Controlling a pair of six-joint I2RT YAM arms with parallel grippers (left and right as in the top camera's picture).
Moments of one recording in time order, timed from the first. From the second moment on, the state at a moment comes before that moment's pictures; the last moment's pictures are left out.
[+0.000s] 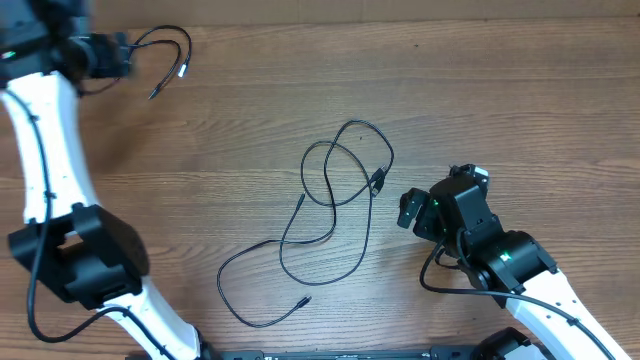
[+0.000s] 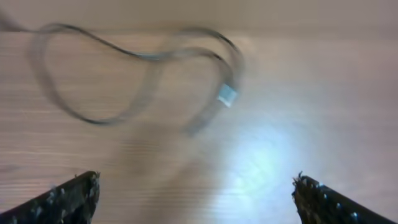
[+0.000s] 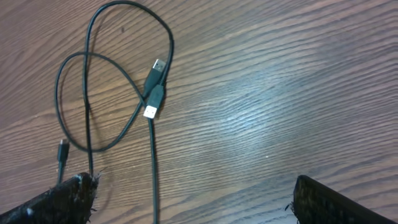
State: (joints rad) left arm 0.31 2.02 2.05 -0.91 0.16 0.22; right arm 0.47 1.04 0.73 -0.68 0.16 0.78
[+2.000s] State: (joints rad) left arm -0.68 2.01 1.38 -0.98 -0.02 -0.08; right arm -0.35 1.01 0.96 -0.98 -0.12 0.34
